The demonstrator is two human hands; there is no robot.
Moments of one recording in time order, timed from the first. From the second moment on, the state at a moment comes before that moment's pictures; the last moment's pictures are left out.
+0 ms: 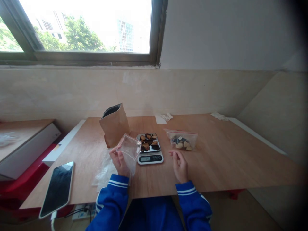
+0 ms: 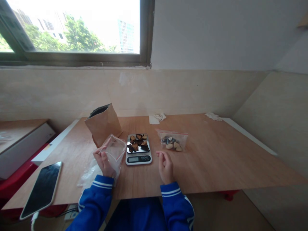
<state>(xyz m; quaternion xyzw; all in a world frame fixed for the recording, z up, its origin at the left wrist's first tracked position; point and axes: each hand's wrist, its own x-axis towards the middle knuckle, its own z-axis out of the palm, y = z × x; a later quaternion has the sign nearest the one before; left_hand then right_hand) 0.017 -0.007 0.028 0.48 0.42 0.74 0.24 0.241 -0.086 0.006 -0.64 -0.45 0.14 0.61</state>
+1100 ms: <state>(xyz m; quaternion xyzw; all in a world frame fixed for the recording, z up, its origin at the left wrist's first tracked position) 0.018 0.023 0.015 0.43 0.45 0.76 0.19 0.231 -0.035 0.024 -0.60 -0.66 0.08 0.44</state>
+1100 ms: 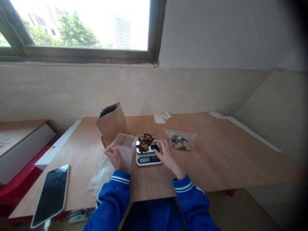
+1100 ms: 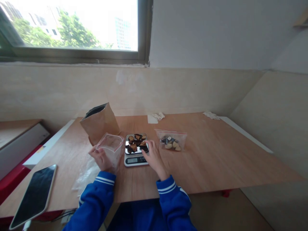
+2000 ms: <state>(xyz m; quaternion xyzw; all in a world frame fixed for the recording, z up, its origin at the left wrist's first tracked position) 0.023 0.014 0.008 0.47 0.41 0.74 0.25 0.221 -0.033 0.025 -0.67 -0.62 0.00 0.41</state>
